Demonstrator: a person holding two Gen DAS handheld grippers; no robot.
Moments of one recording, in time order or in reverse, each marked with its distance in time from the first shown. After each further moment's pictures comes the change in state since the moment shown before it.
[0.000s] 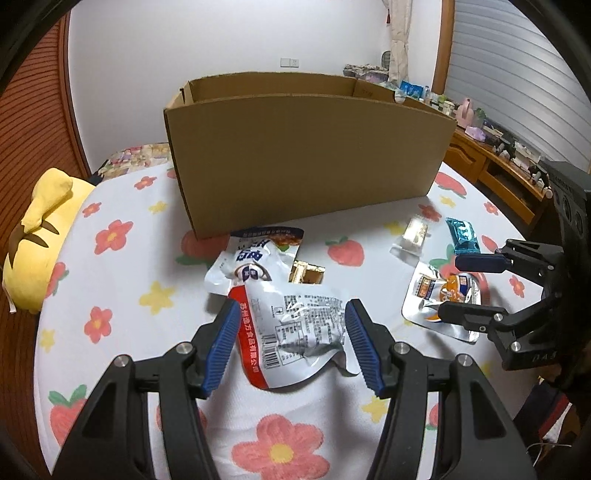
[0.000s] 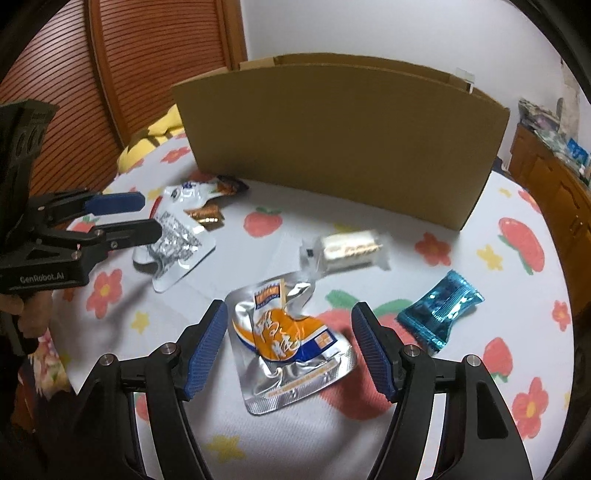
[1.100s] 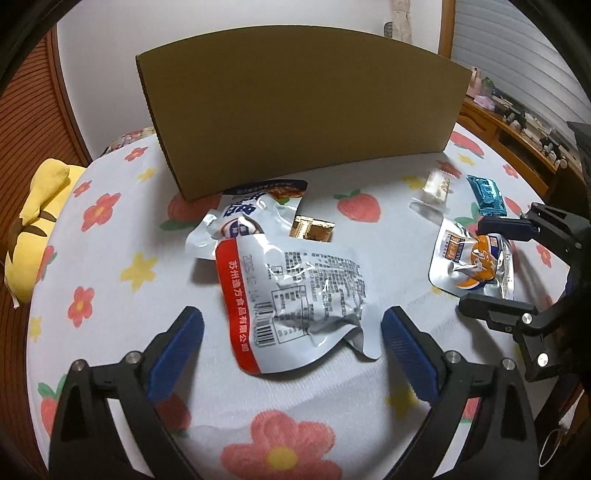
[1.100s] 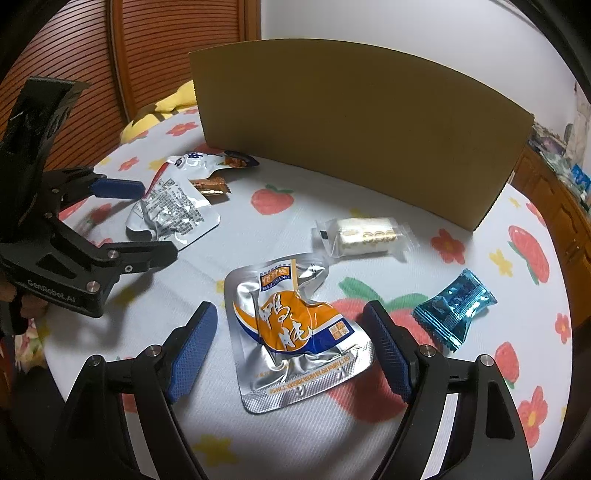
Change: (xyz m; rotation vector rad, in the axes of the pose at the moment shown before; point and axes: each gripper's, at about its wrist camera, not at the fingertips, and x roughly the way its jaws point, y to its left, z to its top) left arm 0.026 -0.003 -0.015 0.040 0.101 0.051; right arm 0.012 0.012 -0.012 -0.086 0.012 -0.037
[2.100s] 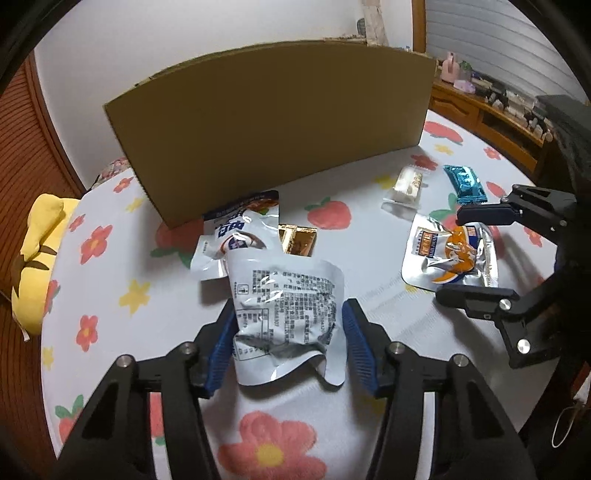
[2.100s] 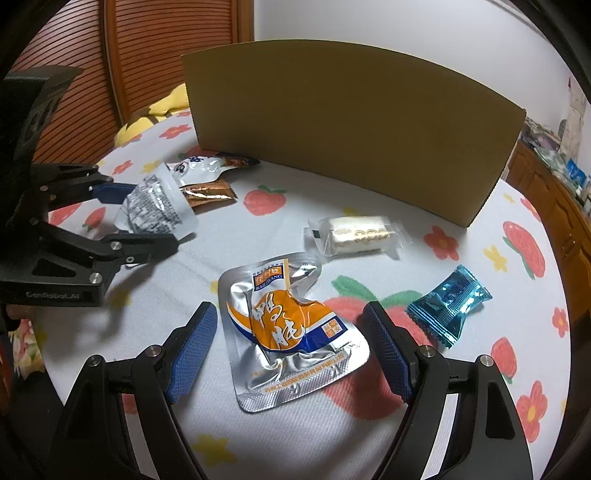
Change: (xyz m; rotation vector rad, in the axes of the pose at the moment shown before) left arm -0.010 -0.020 0.004 0.107 -0.031 0.001; right arm 0.002 -0.003 0.000 0.016 -0.001 -0.009
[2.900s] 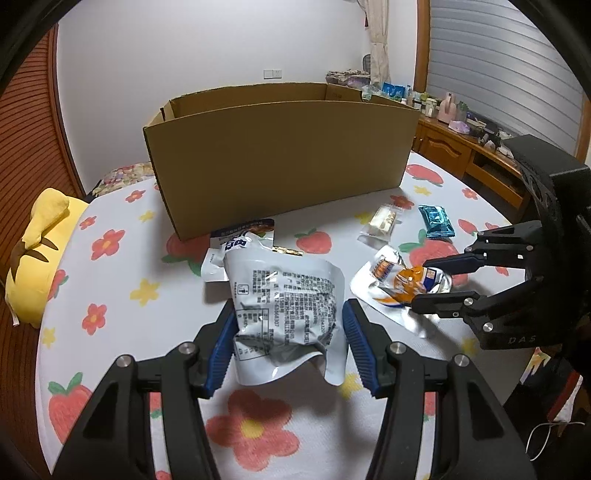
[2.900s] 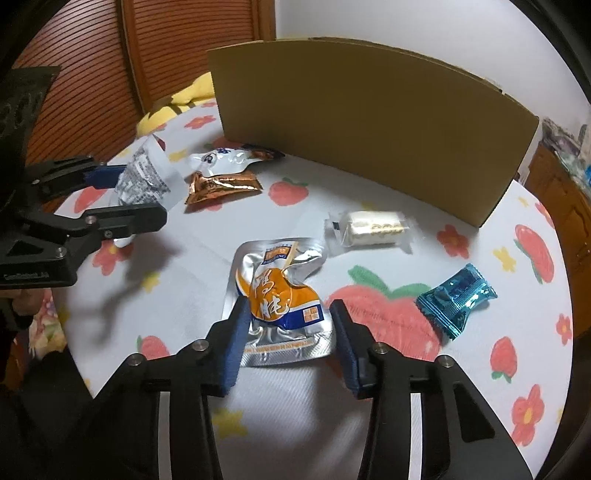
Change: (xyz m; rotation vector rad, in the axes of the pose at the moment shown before) left arm -0.038 0.000 -0.008 -0.078 -0.124 -0.047; right arm -0.009 0.004 0.006 -0.039 0.046 0.090
